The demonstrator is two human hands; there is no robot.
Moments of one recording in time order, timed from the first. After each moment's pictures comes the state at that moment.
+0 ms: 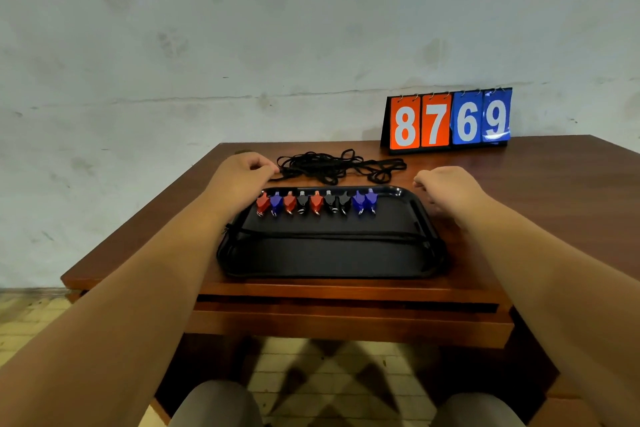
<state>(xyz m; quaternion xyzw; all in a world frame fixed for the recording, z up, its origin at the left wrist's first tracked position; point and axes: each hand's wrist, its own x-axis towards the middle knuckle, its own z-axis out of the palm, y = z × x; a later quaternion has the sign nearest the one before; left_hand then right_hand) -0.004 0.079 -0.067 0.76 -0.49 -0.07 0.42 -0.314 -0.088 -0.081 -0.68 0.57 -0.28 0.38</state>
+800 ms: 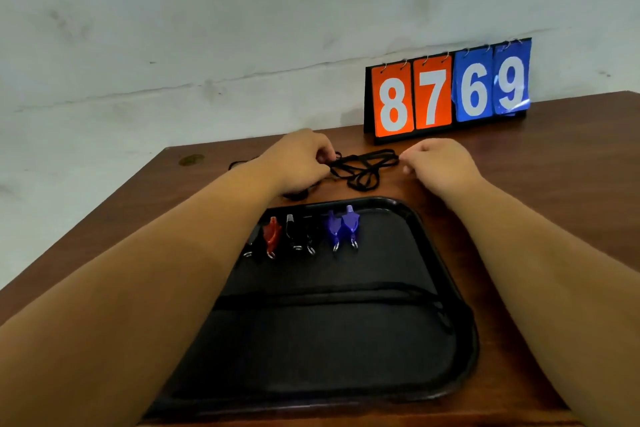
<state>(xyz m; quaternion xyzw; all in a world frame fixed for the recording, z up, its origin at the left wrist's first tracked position) -0.042 -0.138 -0.071 0.72 -0.68 -0.04 0.16 -0.282 -0.228 -0.118 -0.70 0.53 -0.33 0.34</state>
